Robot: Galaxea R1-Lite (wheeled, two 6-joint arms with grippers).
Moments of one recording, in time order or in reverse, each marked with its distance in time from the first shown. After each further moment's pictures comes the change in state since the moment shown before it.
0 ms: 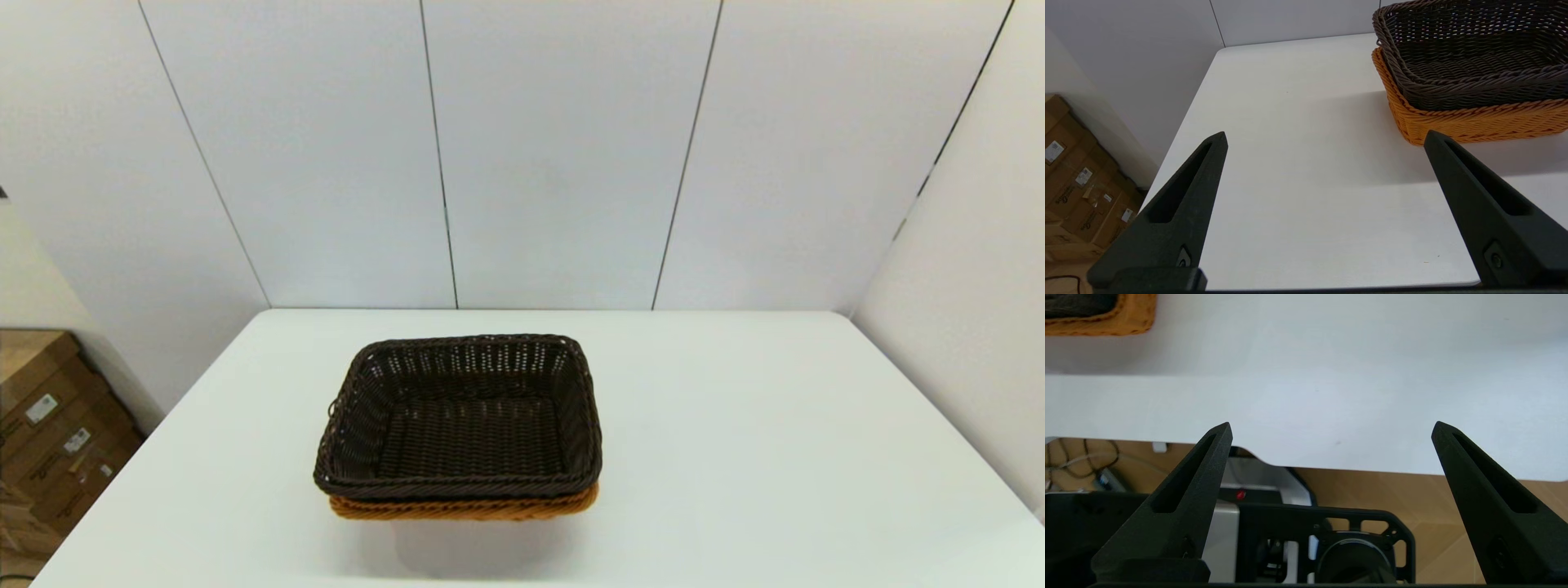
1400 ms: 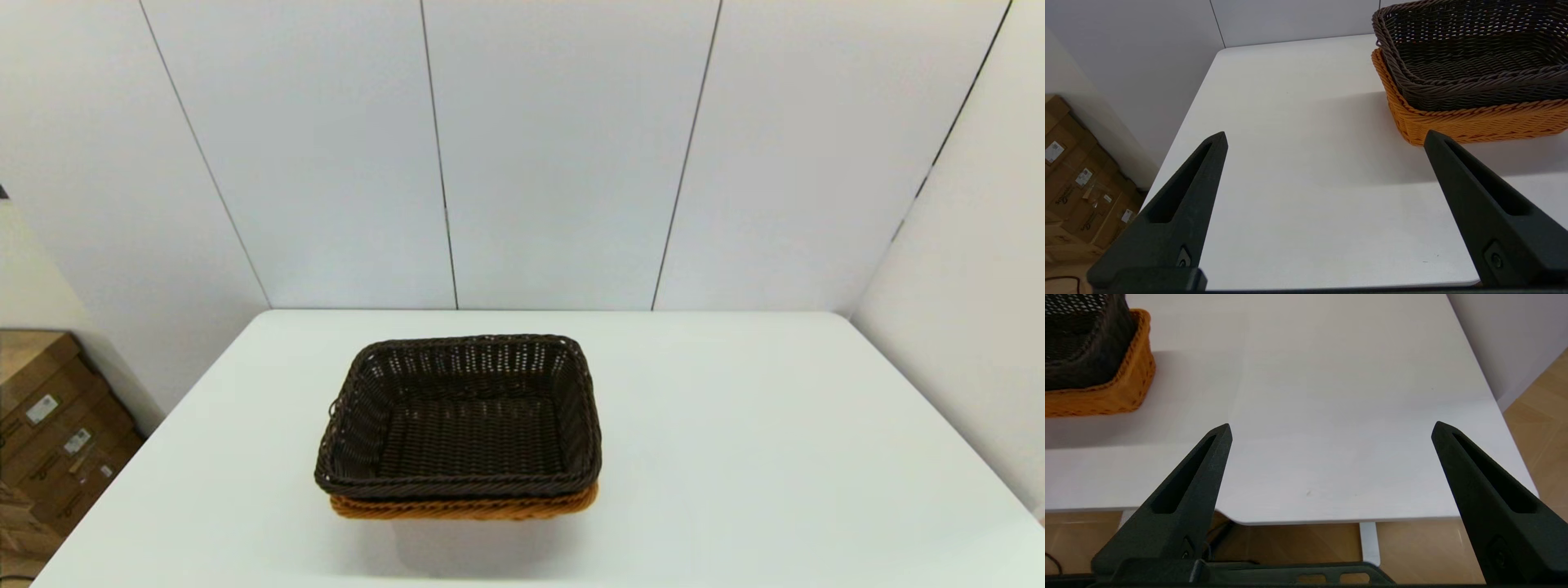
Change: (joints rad) left arm 0.000 0.000 0.000 0.000 -0.001 0.000; right arm -0.426 -0.538 0.269 -0.191 0.211 -0.281
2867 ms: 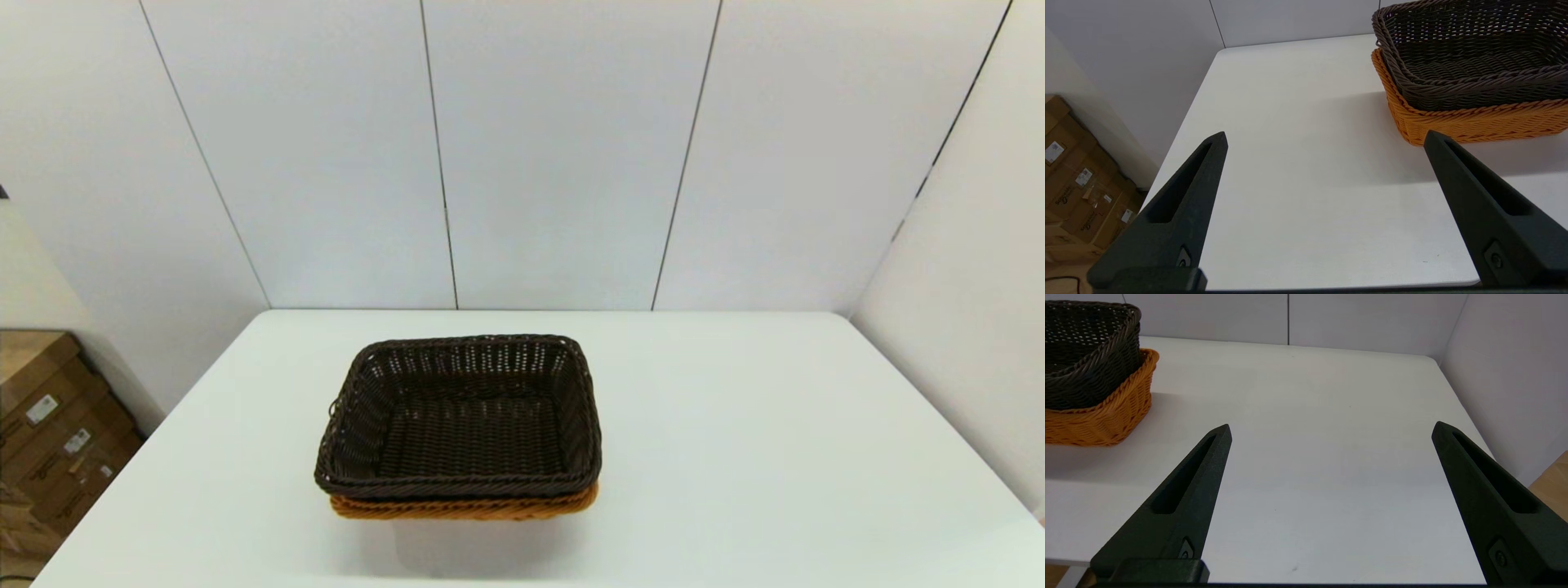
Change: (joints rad) left arm 0.000 0.000 0.000 0.000 0.000 0.000; right arm 0.006 -0.170 0.444 -0.554 0.046 -0.099
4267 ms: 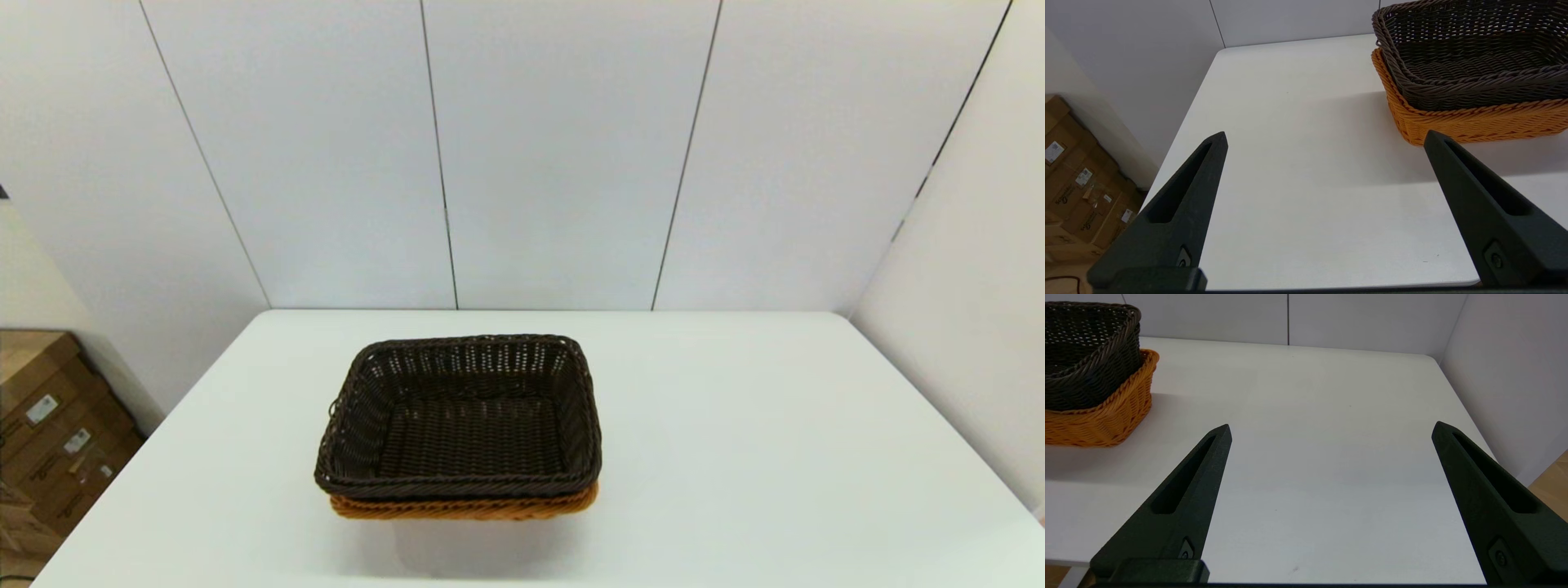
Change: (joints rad) left arm 0.000 0.000 0.000 0.000 0.000 0.000; right arm 0.000 0.000 0.001 0.000 -0.001 0.002
